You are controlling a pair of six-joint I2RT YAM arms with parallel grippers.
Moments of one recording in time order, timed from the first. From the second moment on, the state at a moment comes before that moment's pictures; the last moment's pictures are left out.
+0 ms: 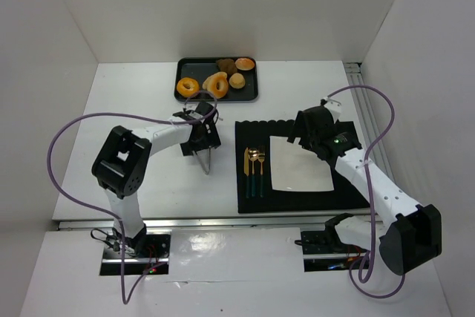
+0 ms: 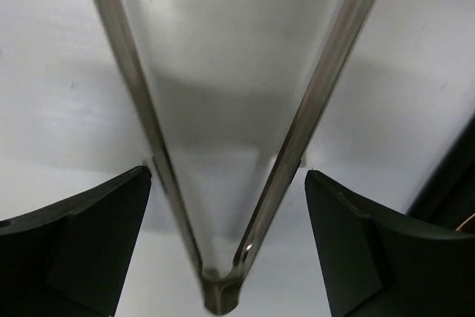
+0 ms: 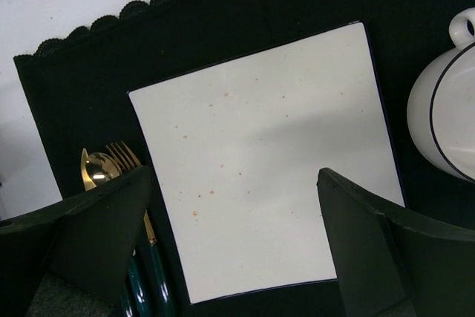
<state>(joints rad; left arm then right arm) -0.52 1.82 1.16 -0.55 -0.22 -0.82 0.37 1.12 0.87 -0.56 0.37 0.62</state>
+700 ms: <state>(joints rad) -0.51 1.60 1.19 -0.67 -0.26 -0.62 0.37 1.12 0.86 -0.56 0.35 0.62</state>
